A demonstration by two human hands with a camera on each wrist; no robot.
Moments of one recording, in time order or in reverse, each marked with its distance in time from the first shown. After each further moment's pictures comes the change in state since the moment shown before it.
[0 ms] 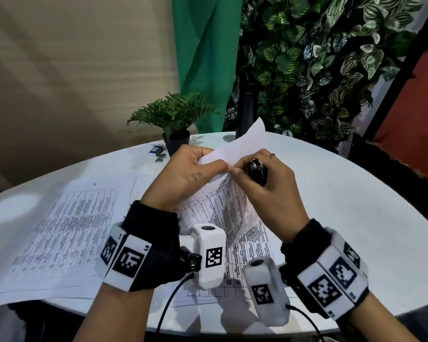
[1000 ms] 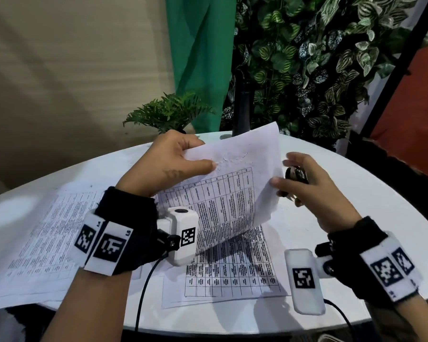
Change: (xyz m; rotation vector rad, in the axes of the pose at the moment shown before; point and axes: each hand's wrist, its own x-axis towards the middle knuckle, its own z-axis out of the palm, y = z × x) left_hand 0.008 0.005 -0.027 0.263 -0.064 0.213; right_hand -0.001 0.043 -0.060 0.192 -0.109 0.511
